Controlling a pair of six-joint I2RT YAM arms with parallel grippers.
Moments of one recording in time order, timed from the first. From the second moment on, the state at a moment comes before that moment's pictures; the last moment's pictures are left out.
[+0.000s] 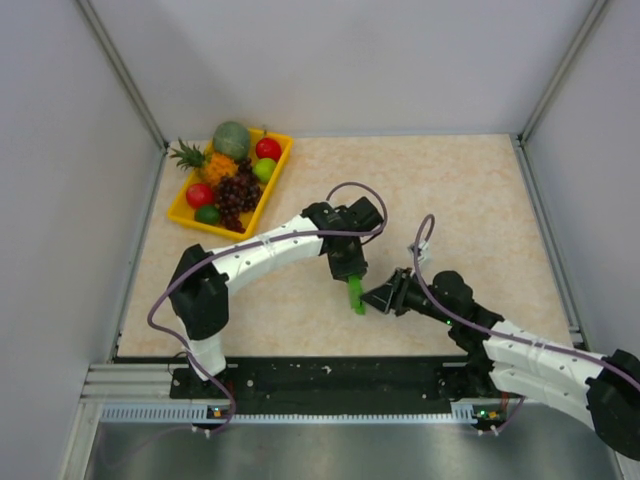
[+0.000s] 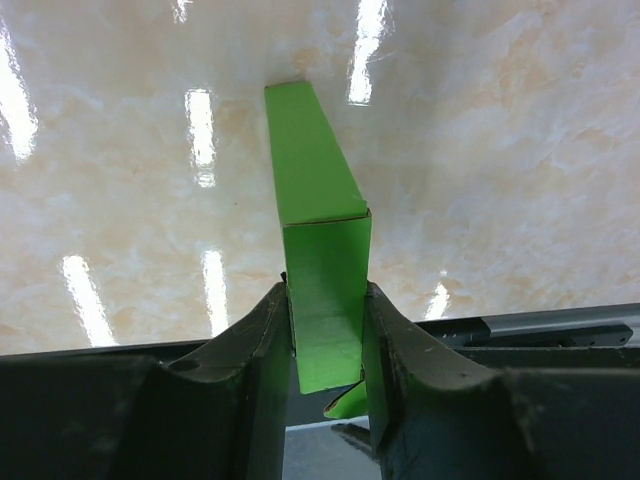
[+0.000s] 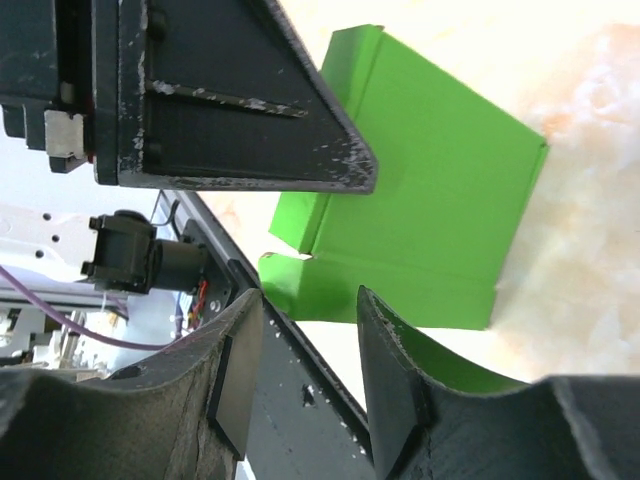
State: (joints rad) left arm -0.94 1.82 1.57 -1.00 -0.09 -1.08; right arm 0.78 0.86 0.21 0.40 -0.24 0.86
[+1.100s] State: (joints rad) left arm -0.96 1.79 1.53 -0.96 -0.13 -1.17; right arm 0.70 0.82 0.16 0.44 -0.33 0.93
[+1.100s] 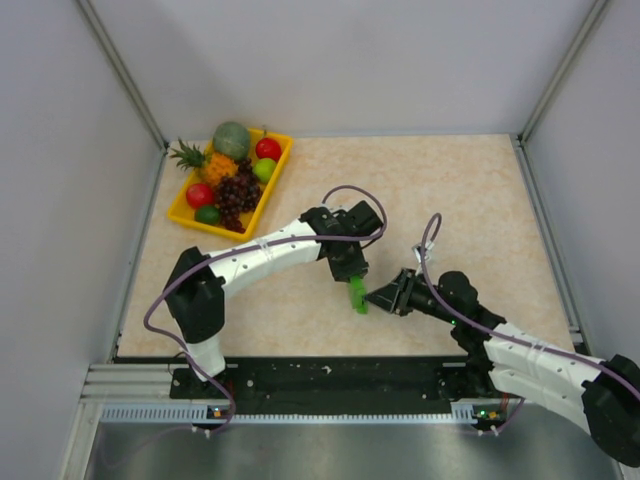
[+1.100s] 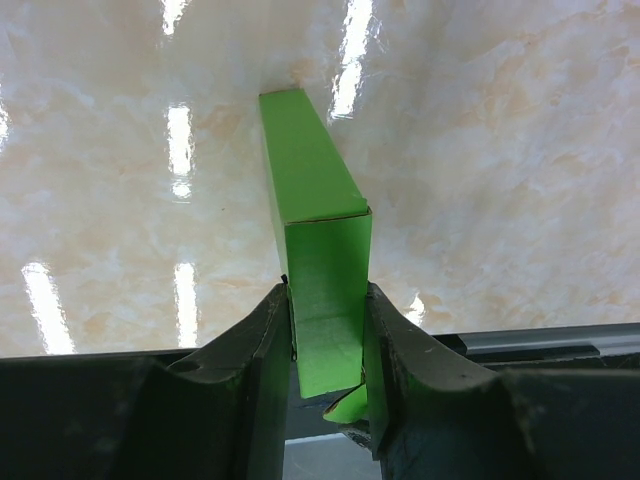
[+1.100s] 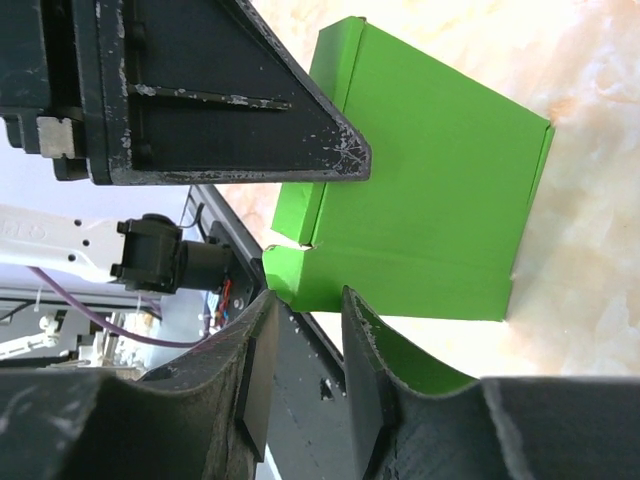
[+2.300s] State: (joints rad) left arm -0.98 1.78 1.52 -0.95 -0.18 -1.23; right arm 0.76 0.78 0.16 0.43 -0.11 1.02
